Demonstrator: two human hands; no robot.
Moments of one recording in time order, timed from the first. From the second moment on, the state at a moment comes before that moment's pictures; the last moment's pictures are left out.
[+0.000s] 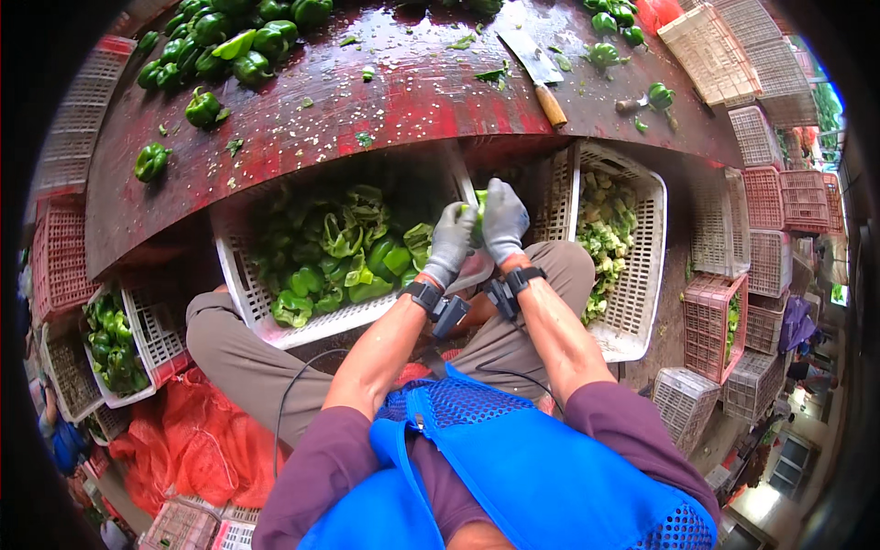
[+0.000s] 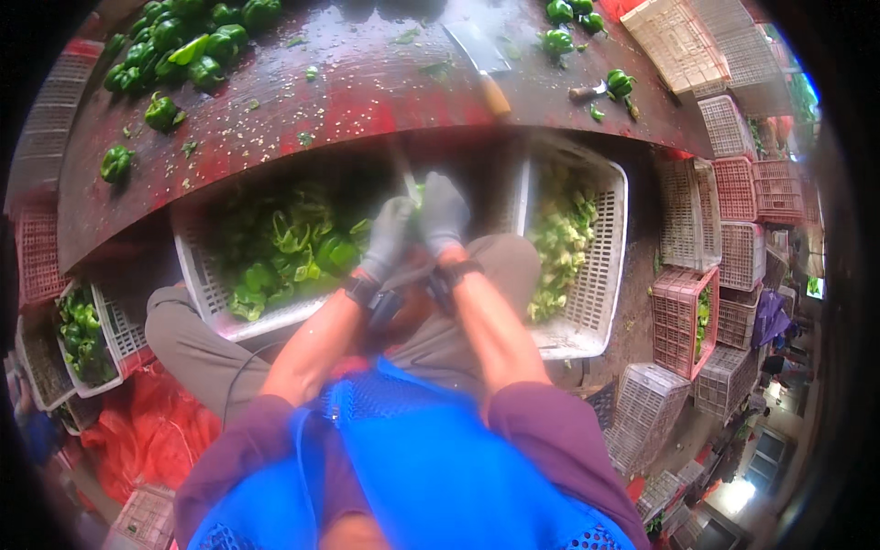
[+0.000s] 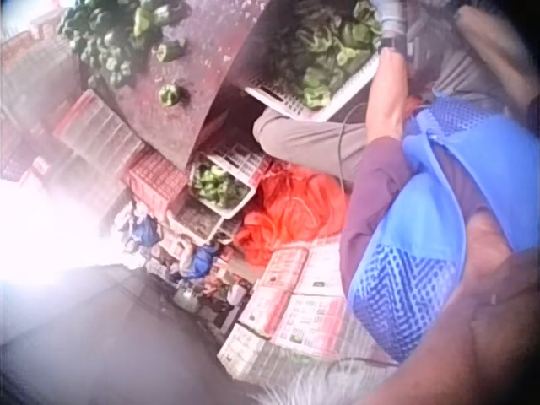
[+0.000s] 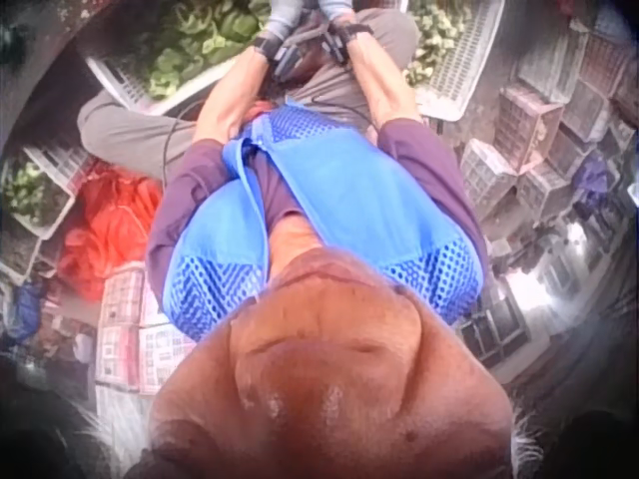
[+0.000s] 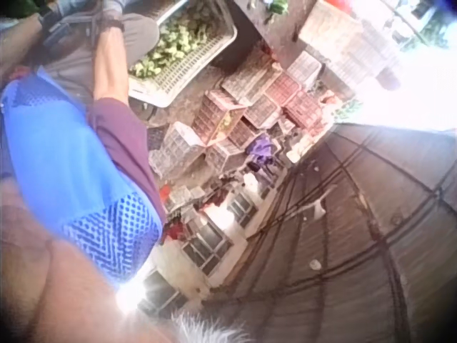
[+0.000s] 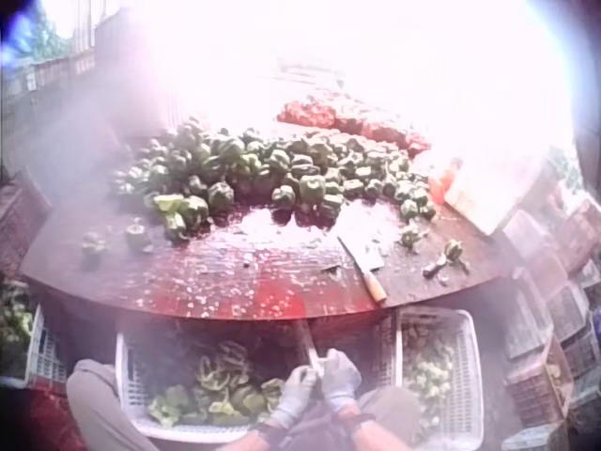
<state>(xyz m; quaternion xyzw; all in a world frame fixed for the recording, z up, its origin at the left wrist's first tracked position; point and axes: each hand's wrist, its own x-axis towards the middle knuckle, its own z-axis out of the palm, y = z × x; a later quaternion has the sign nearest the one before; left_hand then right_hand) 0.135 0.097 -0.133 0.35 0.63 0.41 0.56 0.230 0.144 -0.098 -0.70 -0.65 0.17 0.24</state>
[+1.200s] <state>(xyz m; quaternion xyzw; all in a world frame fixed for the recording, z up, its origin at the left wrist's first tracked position) 0.016 0.051 -0.081 0.53 0.68 0.39 0.33 0.141 0.074 -0.044 -0.51 -0.70 0.41 0.28</state>
